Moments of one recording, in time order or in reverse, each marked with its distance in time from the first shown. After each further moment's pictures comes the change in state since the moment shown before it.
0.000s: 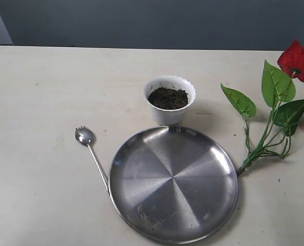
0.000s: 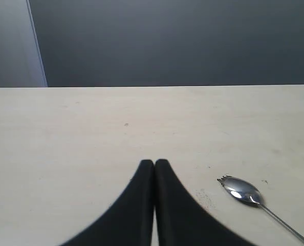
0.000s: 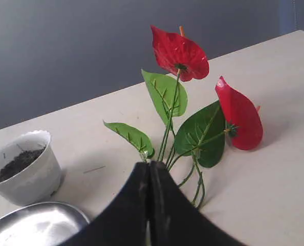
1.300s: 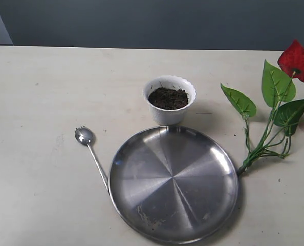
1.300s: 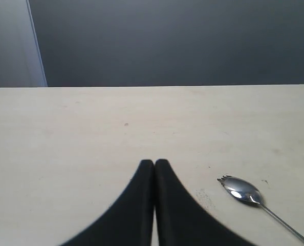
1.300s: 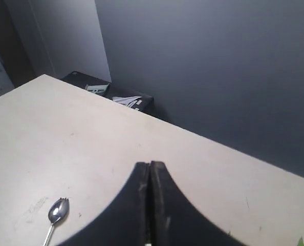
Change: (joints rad) left arm 0.000 0.000 0.000 0.000 0.000 0.000; right arm 0.041 0.986 -1.117 0.639 0.533 -0.928
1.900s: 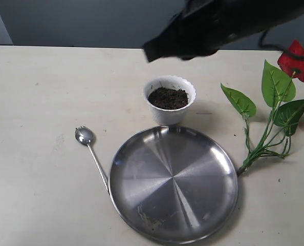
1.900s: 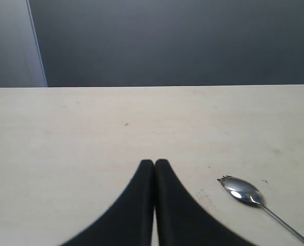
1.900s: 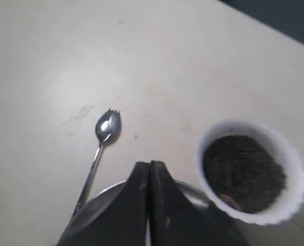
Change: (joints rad) left arm 0.000 0.000 0.000 0.000 0.000 0.000; right arm 0.673 0.462 -0.094 -0.619 -0.237 0.583
